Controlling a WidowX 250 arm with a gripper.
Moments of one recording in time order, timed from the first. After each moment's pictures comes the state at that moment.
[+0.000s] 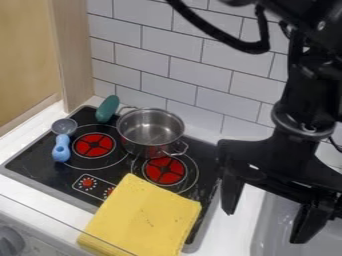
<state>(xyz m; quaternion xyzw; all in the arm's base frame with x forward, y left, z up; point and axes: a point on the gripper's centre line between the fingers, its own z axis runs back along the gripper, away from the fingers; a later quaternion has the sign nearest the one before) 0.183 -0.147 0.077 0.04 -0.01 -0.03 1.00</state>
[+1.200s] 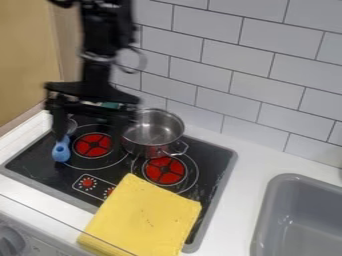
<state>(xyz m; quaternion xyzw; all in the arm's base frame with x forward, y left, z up) 0.215 0.057 0.061 0.08 0.06 0.23 0.97</state>
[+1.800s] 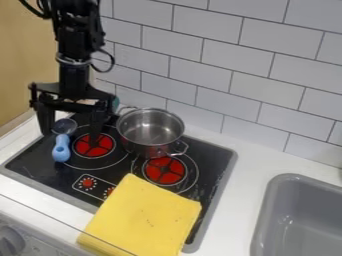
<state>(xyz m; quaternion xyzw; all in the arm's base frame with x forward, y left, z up) 0.247 0.091 0.032 0.07 0.06 0.23 0.97</state>
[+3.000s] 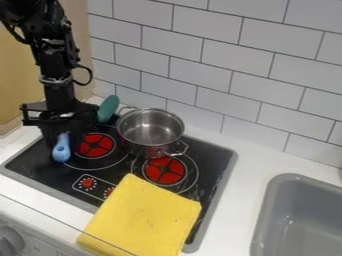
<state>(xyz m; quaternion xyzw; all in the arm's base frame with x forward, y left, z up) 0.263 0.114 -0.002 0.00 0.05 0.25 0.97</state>
